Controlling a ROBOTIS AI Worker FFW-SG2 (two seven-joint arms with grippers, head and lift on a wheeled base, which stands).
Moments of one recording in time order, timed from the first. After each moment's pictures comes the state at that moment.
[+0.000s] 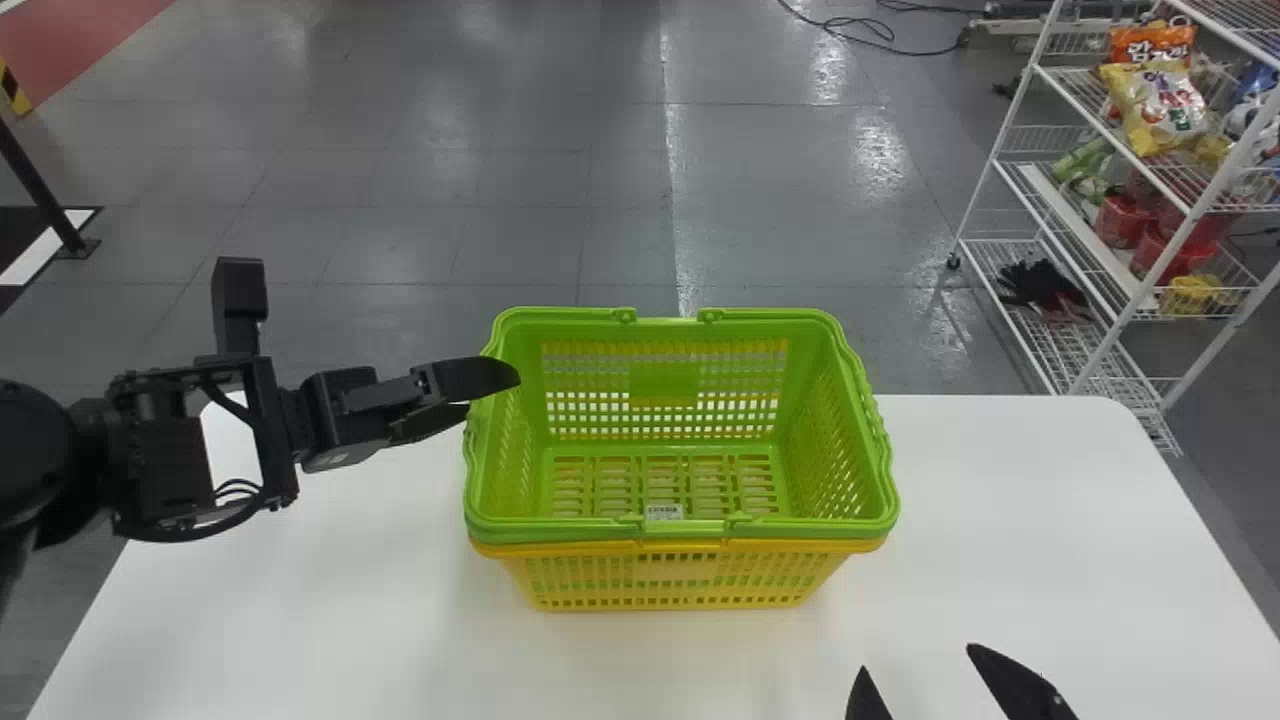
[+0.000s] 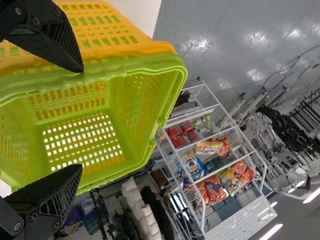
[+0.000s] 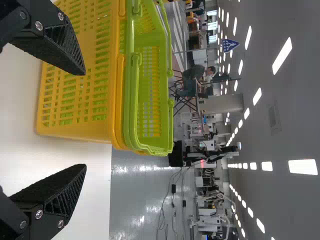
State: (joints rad) left arm -0.24 0.37 0.10 -1.59 1.06 1.20 -0.29; right arm 0.80 -0.09 0.04 -1.94 -0.09 -0.29 0.19
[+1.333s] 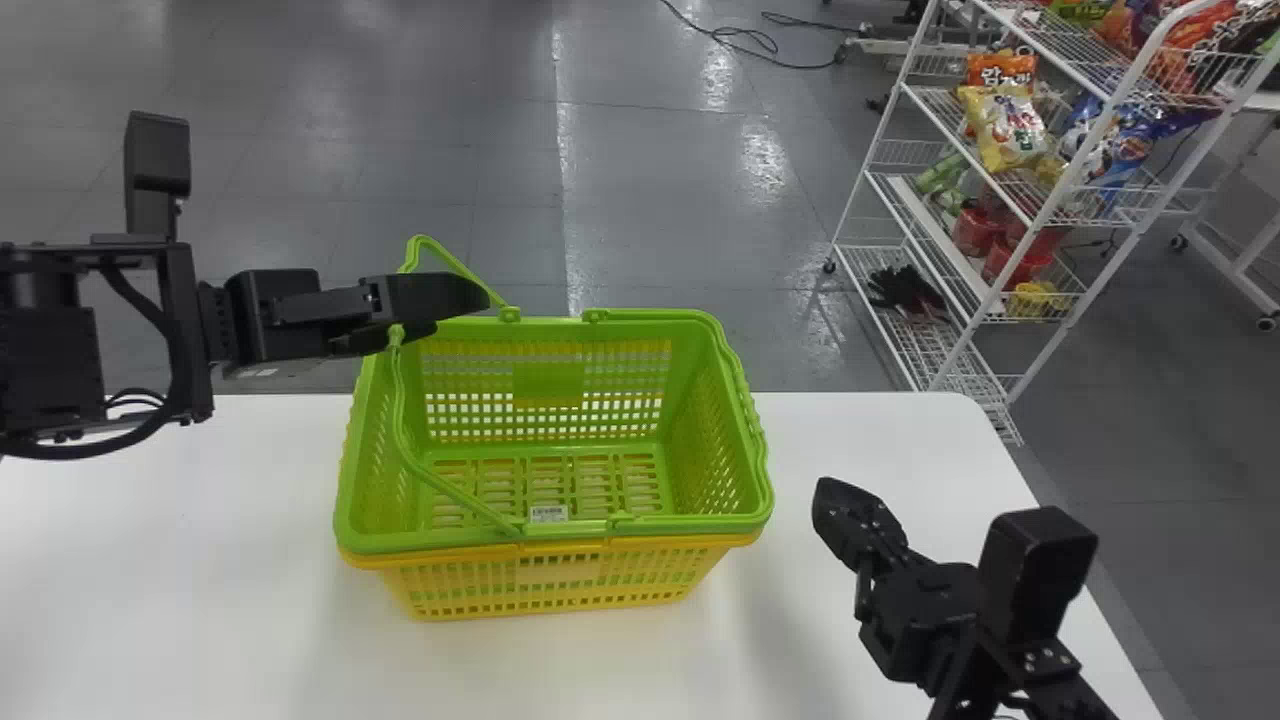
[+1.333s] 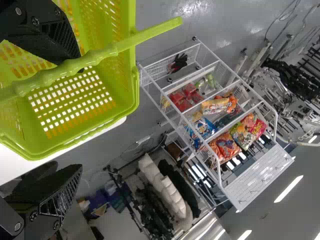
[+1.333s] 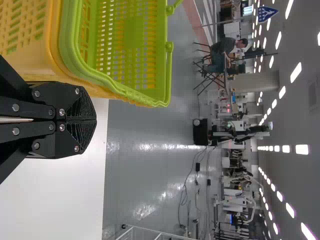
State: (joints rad) left arm -0.38 0.35 -0.01 -1.67 1.15 1.25 -0.22; right arm 0.47 -0.09 -0.09 -2.09 -0.10 0.35 0.19
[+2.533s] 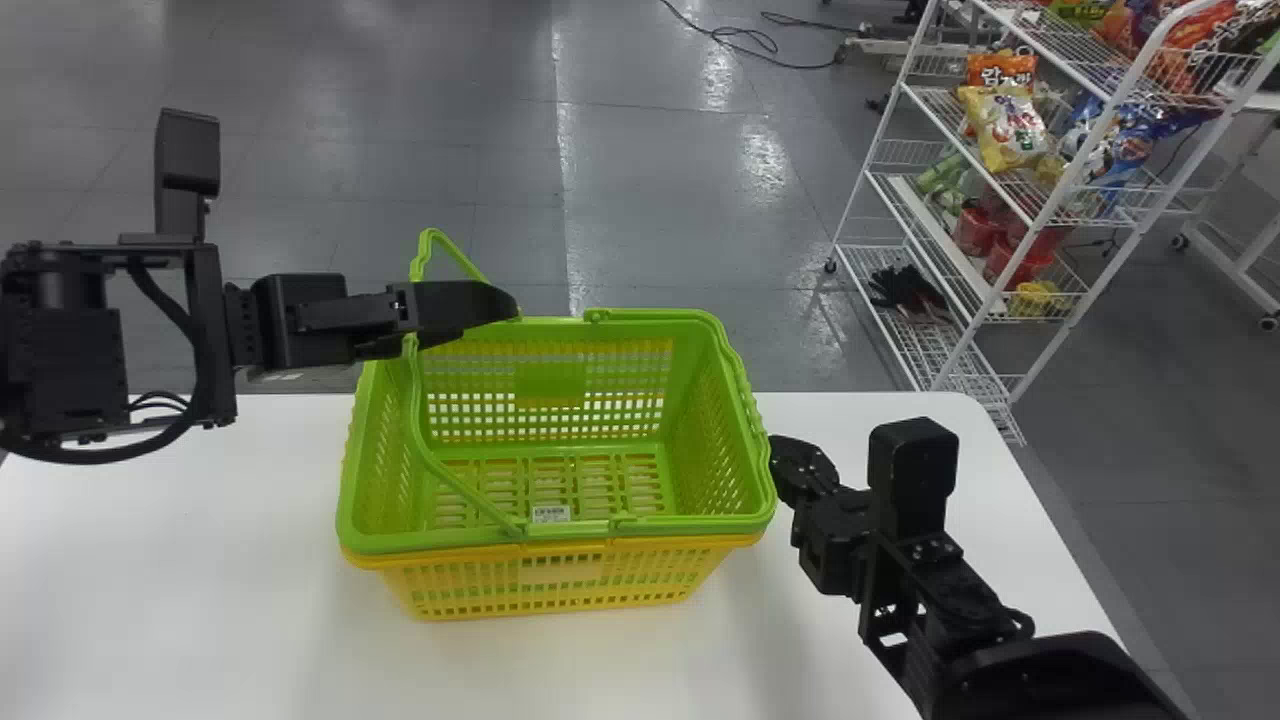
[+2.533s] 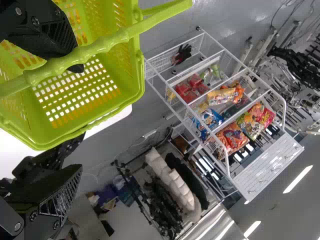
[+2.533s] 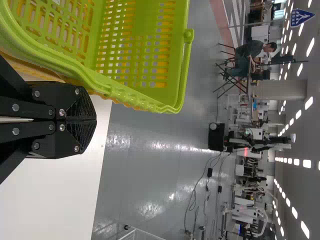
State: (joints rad) left arm -0.37 0.35 -0.04 -1.71 1.16 1.24 -0.22; right arm 0.23 -0.11 0.01 -1.87 0.00 0.41 0.16
